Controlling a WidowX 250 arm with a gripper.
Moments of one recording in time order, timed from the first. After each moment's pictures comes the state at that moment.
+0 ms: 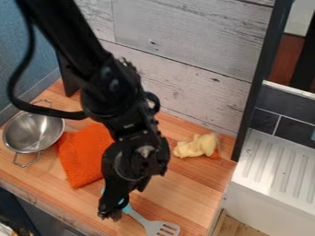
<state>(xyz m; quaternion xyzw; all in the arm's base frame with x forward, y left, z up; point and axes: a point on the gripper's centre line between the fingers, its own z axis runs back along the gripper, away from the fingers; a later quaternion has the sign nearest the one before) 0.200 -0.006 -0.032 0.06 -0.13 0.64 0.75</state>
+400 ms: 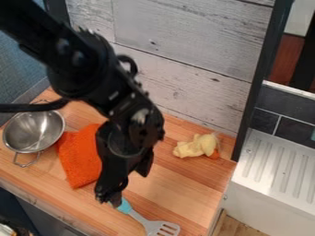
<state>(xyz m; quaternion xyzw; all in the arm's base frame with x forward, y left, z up) 0.205 -0.007 0.006 0.02 -0.11 0.64 0.76</state>
